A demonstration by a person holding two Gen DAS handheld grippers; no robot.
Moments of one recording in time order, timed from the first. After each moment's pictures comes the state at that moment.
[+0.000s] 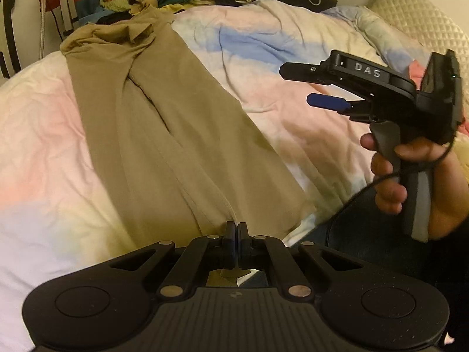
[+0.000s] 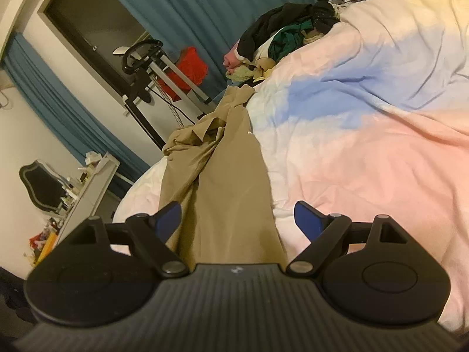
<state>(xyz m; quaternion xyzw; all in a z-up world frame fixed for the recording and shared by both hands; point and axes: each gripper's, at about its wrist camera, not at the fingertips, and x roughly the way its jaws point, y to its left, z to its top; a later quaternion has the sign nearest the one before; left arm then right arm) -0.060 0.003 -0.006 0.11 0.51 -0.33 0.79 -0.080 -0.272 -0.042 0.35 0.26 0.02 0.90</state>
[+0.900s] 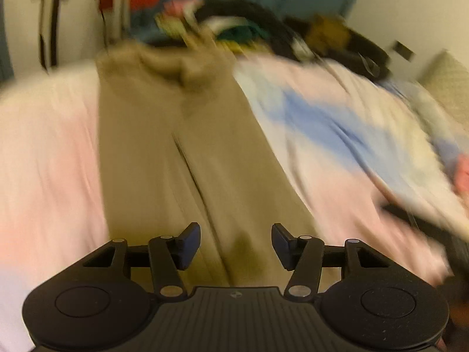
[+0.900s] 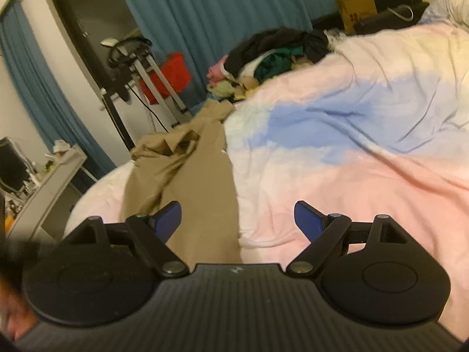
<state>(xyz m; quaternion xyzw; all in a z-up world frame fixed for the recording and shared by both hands) 0.094 -0.030 -0.022 0.04 0.42 -0.22 0.88 -0.046 -0.268 -0.051 0.26 0.26 -0.04 0.93</state>
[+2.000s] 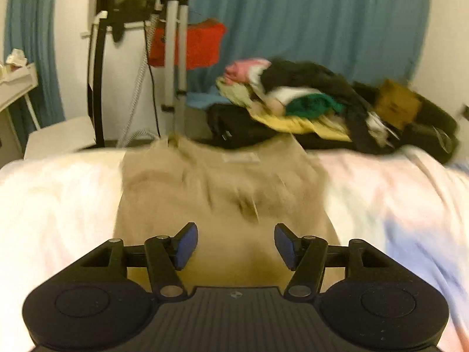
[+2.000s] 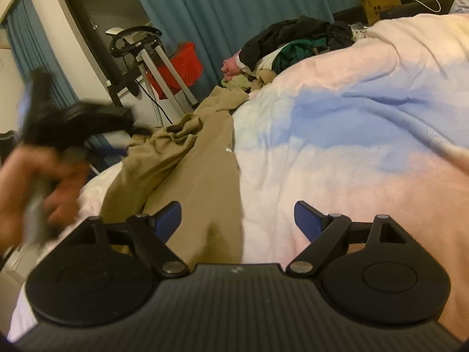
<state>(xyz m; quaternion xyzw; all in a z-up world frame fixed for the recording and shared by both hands) 0.212 -0.067 -0.024 0.01 0.35 -0.13 0.93 0.036 -0.262 -0.100 0.25 0.24 0.00 0.94</state>
